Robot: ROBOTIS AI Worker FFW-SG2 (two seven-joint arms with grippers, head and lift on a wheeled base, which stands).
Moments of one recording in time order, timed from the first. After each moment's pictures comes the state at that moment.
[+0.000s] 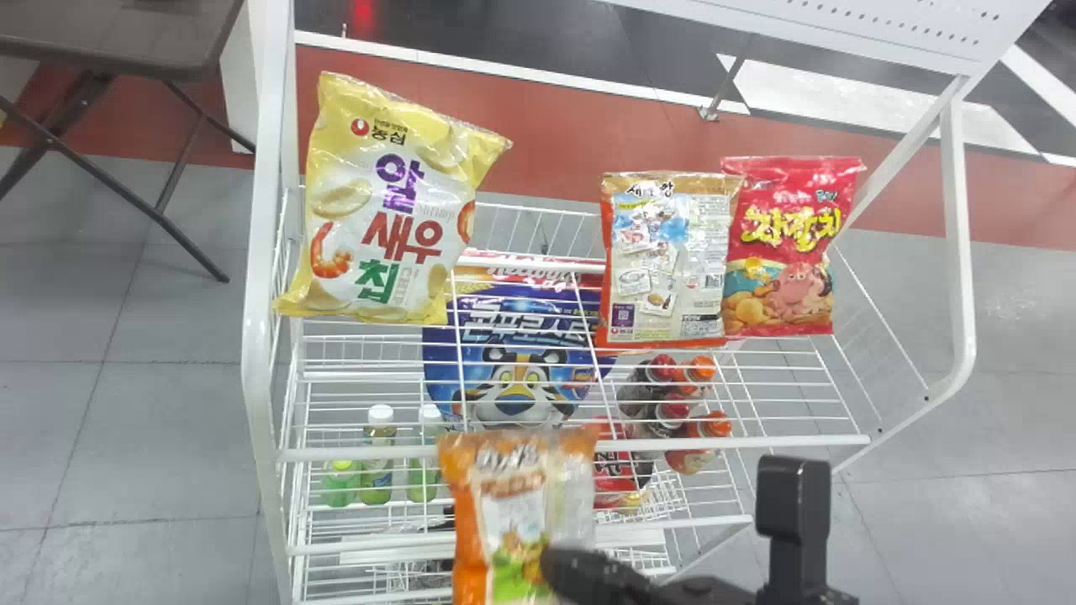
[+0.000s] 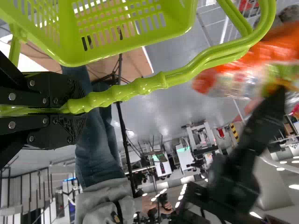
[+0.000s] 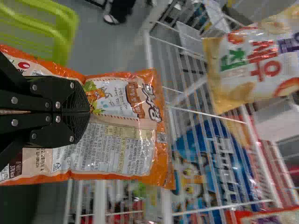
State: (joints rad) left arm 0.82 0.09 -0.19 -2.36 0.08 1.22 -1.06; right arm 0.82 -0.08 -0.31 -2.64 -0.57 1.28 0.25
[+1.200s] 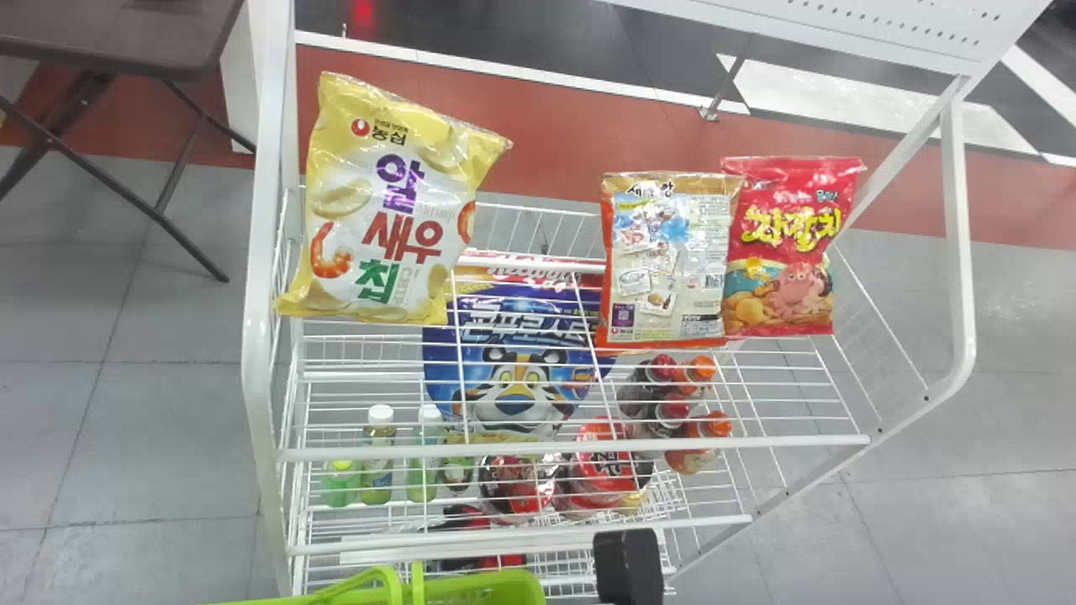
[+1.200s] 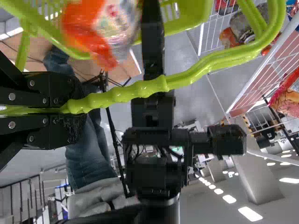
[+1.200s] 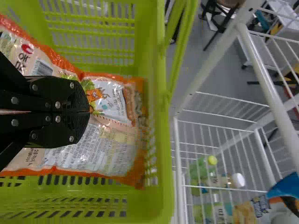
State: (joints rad) left arm 0.80 0.08 -0.19 -2.40 0.08 1.27 -1.06; right arm 0.71 -0.10 -0.04 -2.31 -0.45 1.23 0.25
